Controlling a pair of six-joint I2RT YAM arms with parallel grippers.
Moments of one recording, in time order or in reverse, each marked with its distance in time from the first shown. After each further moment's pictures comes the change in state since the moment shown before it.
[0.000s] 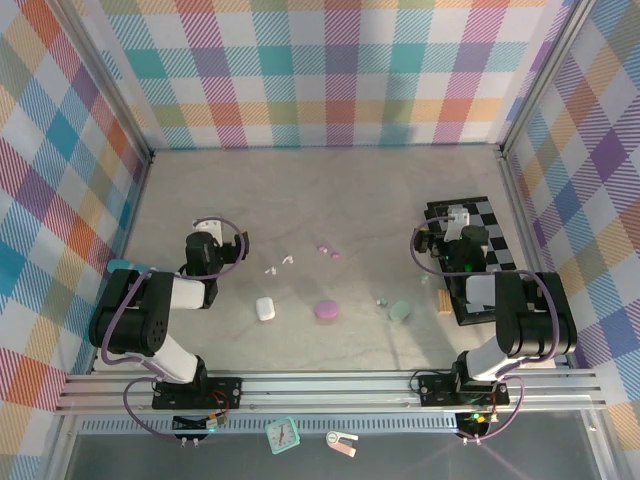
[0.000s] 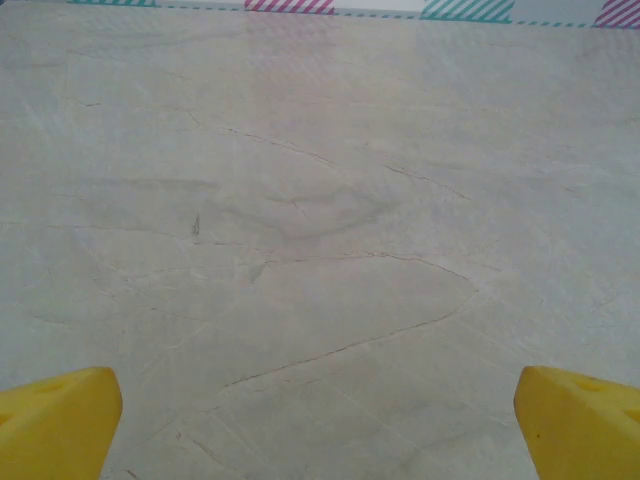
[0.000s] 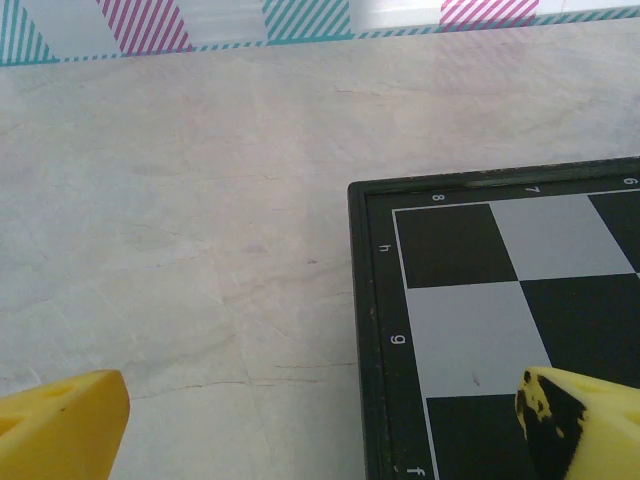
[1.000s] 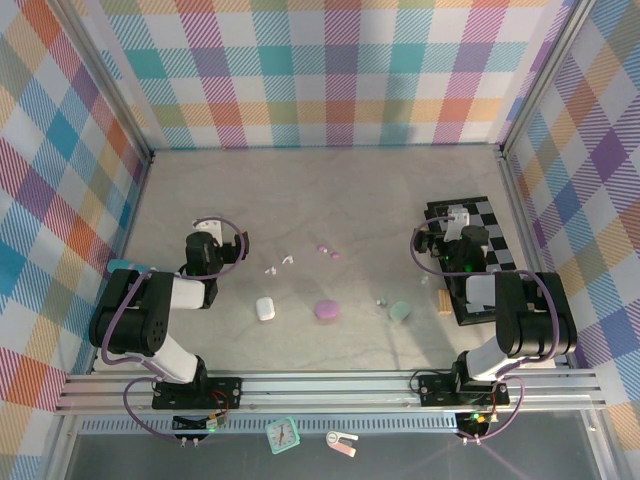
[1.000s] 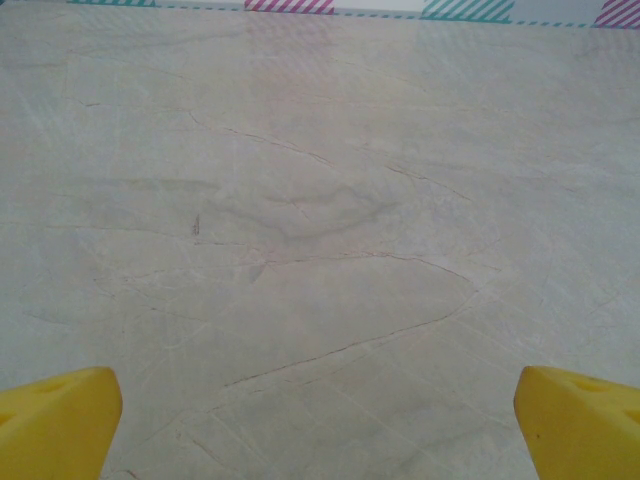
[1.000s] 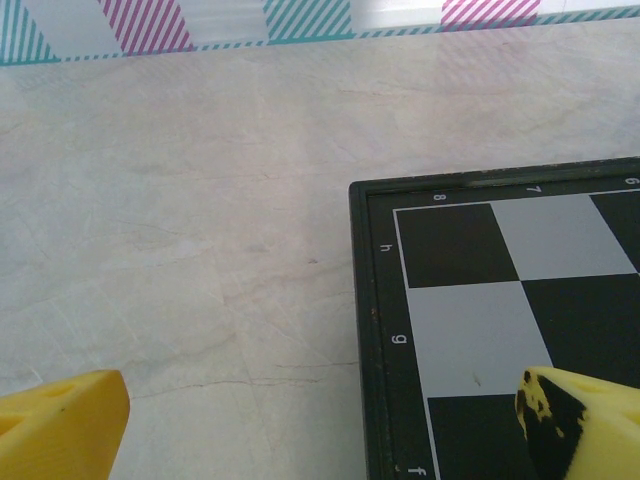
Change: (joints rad) left arm 0.000 0.000 0.000 0.000 0.000 0.000; right arm 0.000 0.000 0.000 -0.004 -0.009 -0.001
